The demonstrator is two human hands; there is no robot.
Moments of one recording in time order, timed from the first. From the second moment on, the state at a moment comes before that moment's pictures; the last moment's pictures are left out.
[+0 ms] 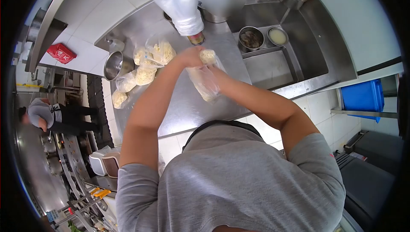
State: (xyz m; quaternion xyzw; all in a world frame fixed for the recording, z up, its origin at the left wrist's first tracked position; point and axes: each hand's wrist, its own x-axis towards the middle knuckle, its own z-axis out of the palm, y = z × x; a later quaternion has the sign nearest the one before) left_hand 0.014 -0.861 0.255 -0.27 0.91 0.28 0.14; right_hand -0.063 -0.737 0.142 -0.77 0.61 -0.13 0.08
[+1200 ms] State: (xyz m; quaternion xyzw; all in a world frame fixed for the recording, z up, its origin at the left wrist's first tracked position) left_hand 0.052 -0.850 0.241 -0.25 0.96 0.15 -0.01; right_hand -0.074 -0.670 0.261 -0.66 0.55 -0.39 0.34
